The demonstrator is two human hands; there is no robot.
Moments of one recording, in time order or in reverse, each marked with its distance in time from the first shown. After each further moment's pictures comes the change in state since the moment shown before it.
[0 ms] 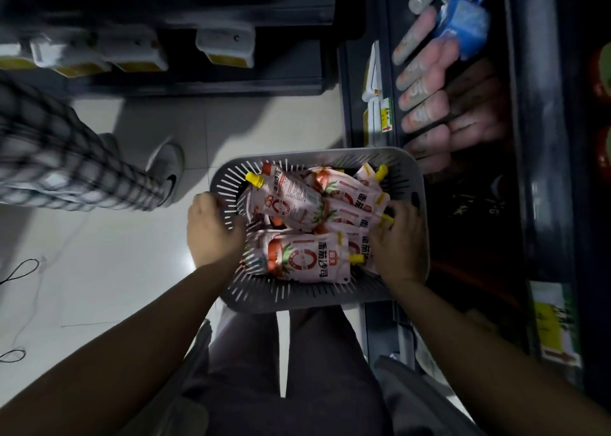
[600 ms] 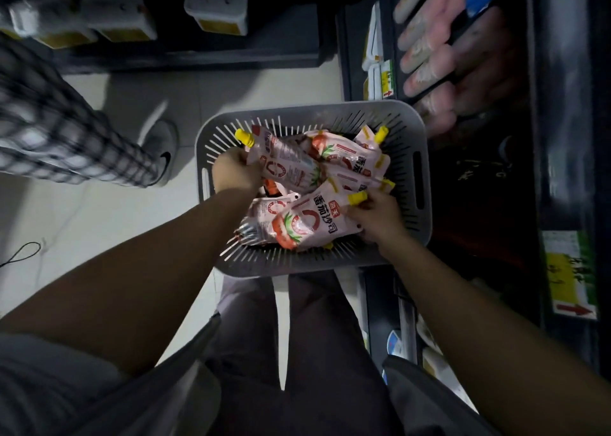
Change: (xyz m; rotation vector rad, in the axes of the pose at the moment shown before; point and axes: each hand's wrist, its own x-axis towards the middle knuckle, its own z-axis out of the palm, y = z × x) left_hand 0.016 0.027 0.040 -0.161 -0.231 -0.270; right_hand -0.011 0.000 0.020 0.566 -0.366 0.350
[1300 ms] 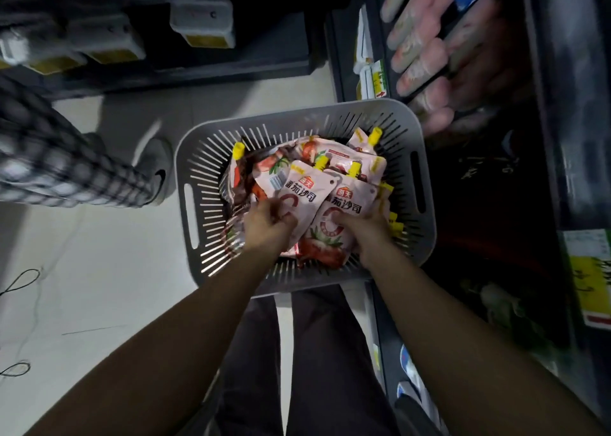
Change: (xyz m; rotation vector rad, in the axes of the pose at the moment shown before) left_hand -0.034 -0.045 0.062 -0.125 -0.337 -0.072; right_hand 0.017 0.021 0.023 0.519 0.130 0.291
